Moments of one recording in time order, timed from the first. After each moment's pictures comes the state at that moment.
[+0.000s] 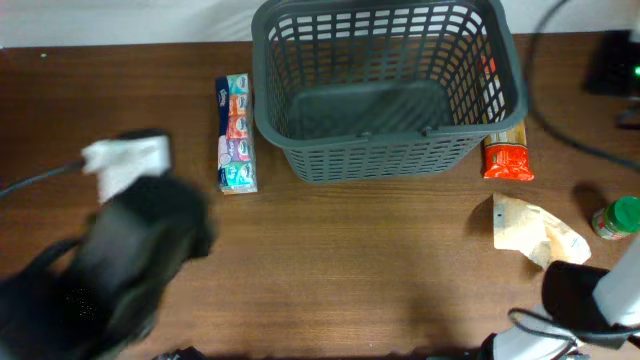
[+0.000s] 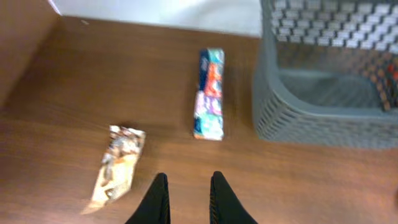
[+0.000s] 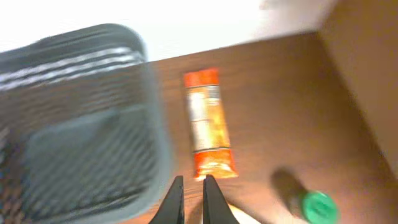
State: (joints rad) left arm -0.68 1.18 2.00 -1.68 -0.60 -0.62; right arm -0.27 1.84 2.75 -1.67 -0.04 0.00
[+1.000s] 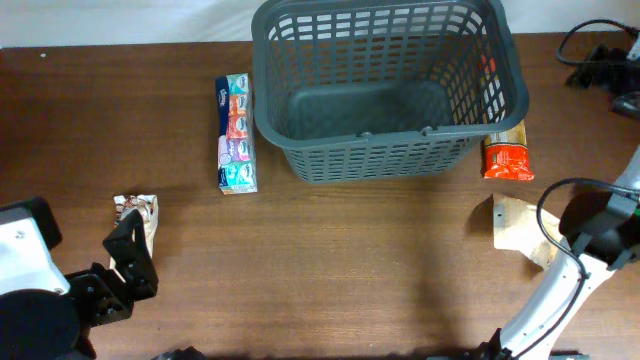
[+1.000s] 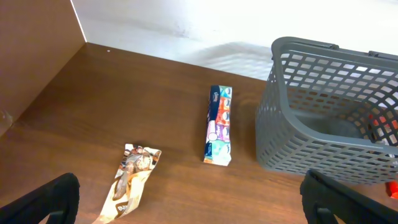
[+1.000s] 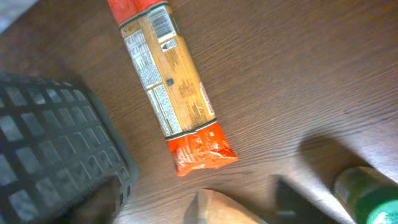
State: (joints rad) left arm -0.68 0.98 2.00 -1.69 -0.69 -0.61; right arm -0.47 2.36 2.75 -1.65 -0.22 0.06
